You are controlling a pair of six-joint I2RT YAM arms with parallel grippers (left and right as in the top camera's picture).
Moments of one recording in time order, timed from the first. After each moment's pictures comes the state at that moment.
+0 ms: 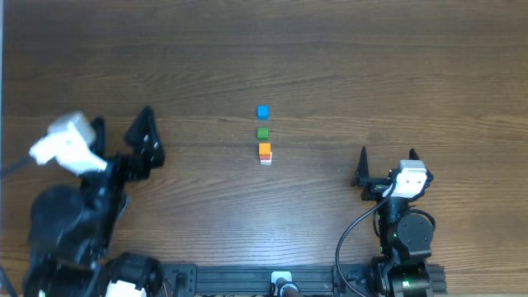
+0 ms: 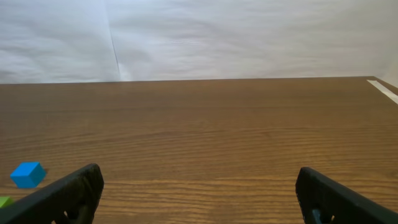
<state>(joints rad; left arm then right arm) -0.24 0.48 0.82 -0.47 -0.18 -0.46 0.10 0.02 0.01 -0.06 0.14 0.03</state>
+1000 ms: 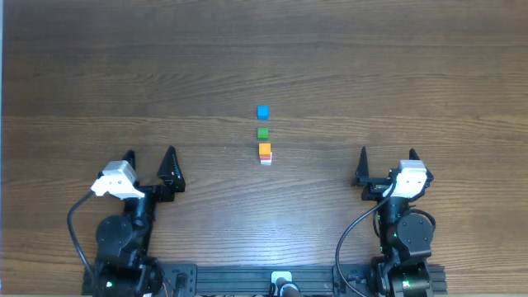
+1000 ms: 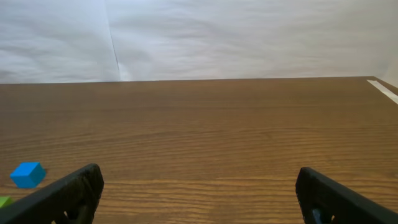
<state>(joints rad) -0.16 0.01 0.04 -0.09 -0.10 -0.39 0.10 0.02 0.01 -0.06 0.14 0.03</state>
